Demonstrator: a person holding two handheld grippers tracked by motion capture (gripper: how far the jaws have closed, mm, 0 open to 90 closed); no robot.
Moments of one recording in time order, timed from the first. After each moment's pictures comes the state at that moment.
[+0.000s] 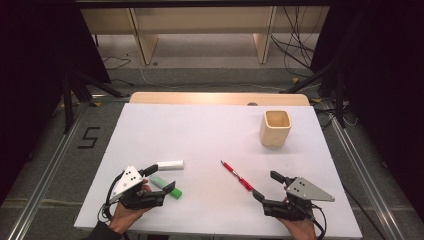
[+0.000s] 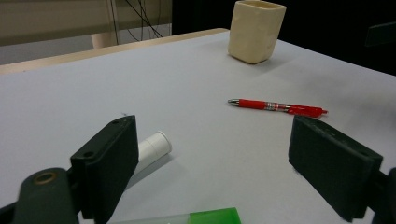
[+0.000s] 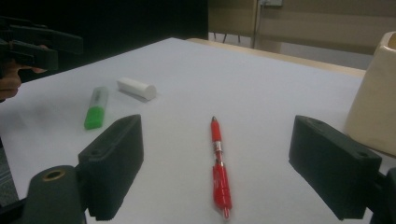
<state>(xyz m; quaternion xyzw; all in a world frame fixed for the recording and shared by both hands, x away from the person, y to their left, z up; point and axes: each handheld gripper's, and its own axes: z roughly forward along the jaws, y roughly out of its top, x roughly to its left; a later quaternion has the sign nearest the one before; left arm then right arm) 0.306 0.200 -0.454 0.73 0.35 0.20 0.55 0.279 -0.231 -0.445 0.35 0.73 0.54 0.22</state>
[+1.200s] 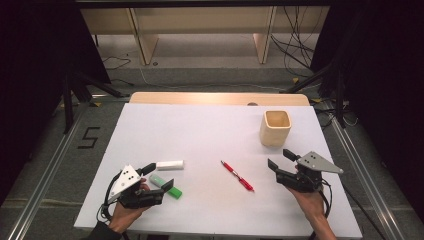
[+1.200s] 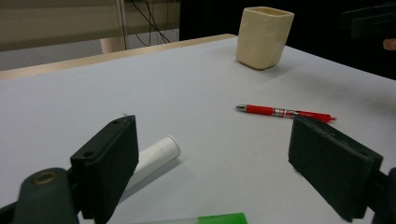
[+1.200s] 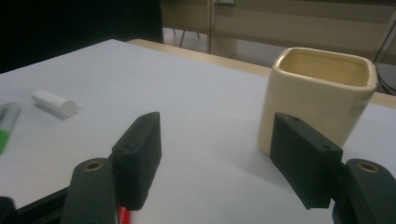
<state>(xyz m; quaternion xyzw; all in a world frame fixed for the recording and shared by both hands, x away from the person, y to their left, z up) 0.306 0.203 -0.452 0.72 0.36 0.22 0.55 0.339 -0.264 -0.429 0.40 0.71 0.50 0.28</state>
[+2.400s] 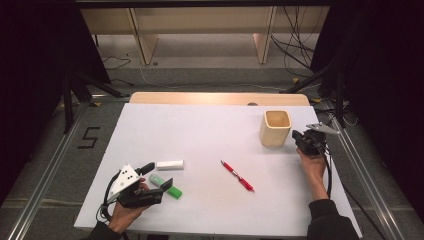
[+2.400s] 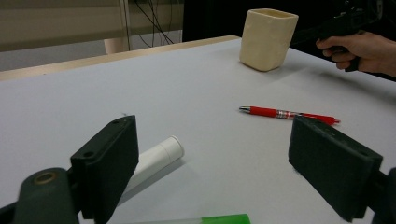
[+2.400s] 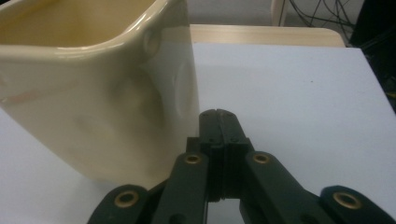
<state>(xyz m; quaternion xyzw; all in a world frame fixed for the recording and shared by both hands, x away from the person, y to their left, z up) 0.306 0.204 -0.452 0.71 0.36 0.22 0.55 0.462 -0.324 -0.468 0.56 0.66 0.41 0.28</state>
